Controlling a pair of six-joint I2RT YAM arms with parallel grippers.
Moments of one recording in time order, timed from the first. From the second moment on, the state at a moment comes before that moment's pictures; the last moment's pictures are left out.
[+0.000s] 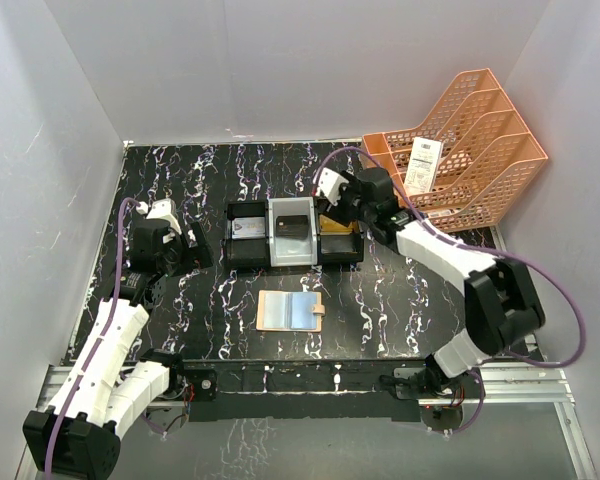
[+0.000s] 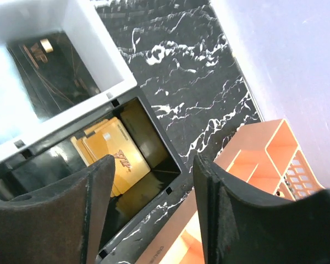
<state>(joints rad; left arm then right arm) -0.18 0.84 0.75 -0.60 -0.07 -0.36 0.46 1.58 1.06 0.03 -0.17 -0.78</state>
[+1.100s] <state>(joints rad) -0.18 0.83 0.66 -0.51 0.20 -0.45 0.47 1.20 0.47 0.22 -0.45 0.95</state>
